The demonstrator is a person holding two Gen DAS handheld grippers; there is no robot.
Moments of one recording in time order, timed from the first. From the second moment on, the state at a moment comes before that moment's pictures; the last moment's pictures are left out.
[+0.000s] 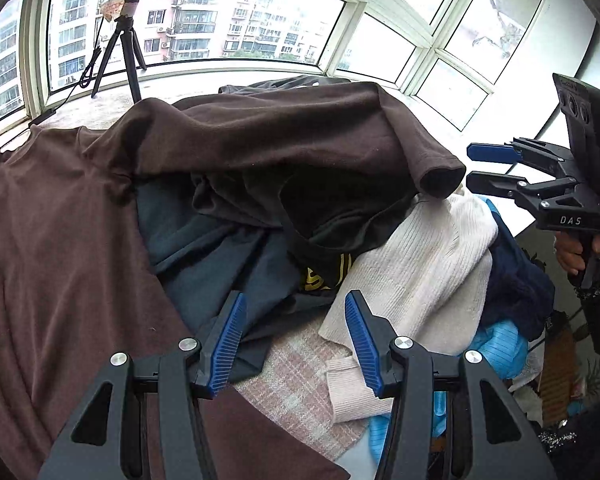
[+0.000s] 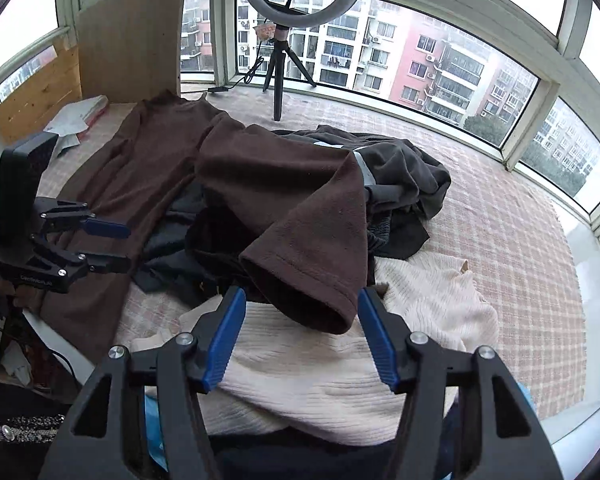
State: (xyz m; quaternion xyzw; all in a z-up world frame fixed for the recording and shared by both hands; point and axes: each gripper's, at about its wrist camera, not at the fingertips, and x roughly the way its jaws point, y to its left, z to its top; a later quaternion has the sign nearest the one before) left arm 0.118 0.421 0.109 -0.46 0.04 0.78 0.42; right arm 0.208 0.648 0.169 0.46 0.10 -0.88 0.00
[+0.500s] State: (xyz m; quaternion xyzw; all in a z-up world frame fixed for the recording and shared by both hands) left arm 0.055 0.417 0.135 -0.42 0.07 0.81 0.40; right arm 0.185 0.845 0.194 0.38 -0.33 -0.86 -0.02
